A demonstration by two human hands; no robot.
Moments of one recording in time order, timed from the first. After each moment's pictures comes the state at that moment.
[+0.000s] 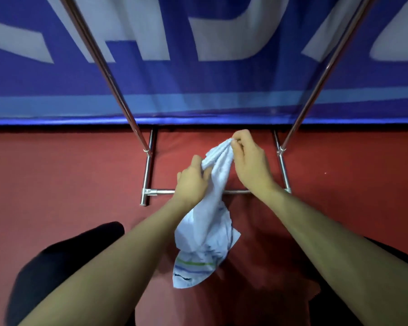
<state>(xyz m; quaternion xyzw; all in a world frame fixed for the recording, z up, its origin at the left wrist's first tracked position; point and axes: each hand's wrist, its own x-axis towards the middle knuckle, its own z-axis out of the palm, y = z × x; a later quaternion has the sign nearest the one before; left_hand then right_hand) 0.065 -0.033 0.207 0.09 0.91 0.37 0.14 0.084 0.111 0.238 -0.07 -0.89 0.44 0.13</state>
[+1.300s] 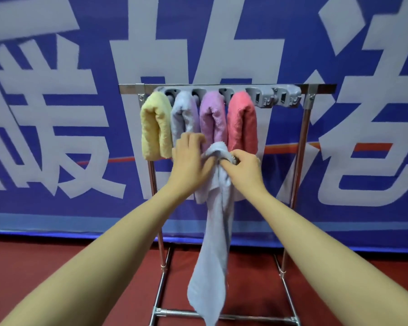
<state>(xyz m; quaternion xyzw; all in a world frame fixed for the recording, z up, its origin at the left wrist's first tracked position) 0.042 -0.065 0.560 0.28 0.82 0.31 -0.38 0.079 0.073 0.552 0.02 -0.80 0.50 0.33</state>
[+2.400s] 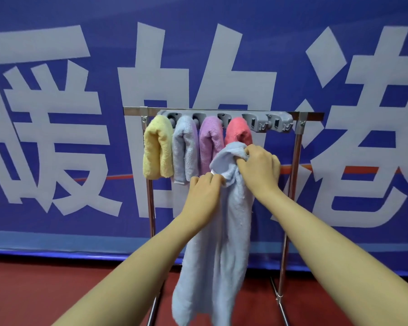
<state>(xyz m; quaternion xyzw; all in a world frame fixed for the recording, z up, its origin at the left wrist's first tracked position) 0.060 -0.043 0.543 0.32 0.85 0.20 -0.36 0.078 0.097 0.606 -0.07 -0.88 0.16 0.44</state>
